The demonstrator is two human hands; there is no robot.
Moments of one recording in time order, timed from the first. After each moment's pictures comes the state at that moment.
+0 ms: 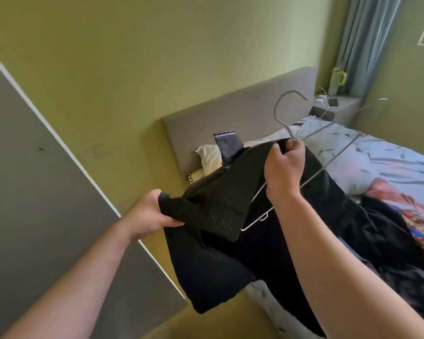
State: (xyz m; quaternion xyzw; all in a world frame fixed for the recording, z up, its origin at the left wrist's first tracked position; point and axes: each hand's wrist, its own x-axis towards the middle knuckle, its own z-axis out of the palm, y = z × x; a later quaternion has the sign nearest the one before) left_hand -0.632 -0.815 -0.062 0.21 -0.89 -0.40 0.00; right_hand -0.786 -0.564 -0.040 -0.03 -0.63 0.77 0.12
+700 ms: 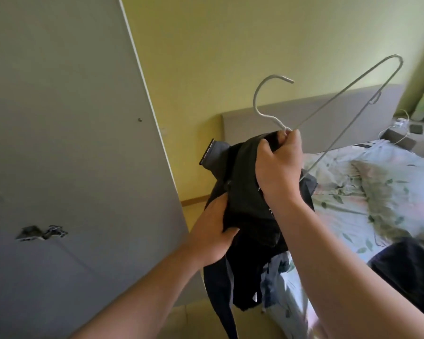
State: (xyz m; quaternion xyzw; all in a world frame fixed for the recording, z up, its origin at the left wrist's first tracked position) left_hand -0.572 -0.760 -0.088 0.11 -0.89 -0.41 0.17; right_hand -0.703 -0.672 0.001 0.17 -0.68 0.71 0.08
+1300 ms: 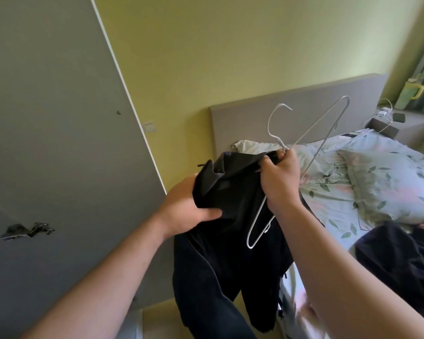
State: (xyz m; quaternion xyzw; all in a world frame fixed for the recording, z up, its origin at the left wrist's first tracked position) left_hand -0.571 -0.781 -0.057 0.14 -0.90 -0.39 0.14; right_hand -0.729 -0.629 -0.052 0.09 -0.71 0.70 0.00
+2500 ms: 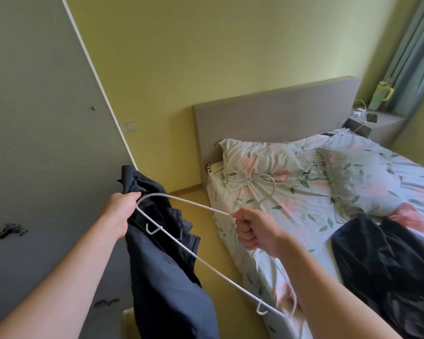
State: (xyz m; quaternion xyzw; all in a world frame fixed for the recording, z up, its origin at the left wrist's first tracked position) left_hand -0.557 -0.850 -0.098 0.53 -0.60 -0.56 0.20; right_hand -0.712 -0.563 -0.143 0.18 -0.62 0.60 -0.47
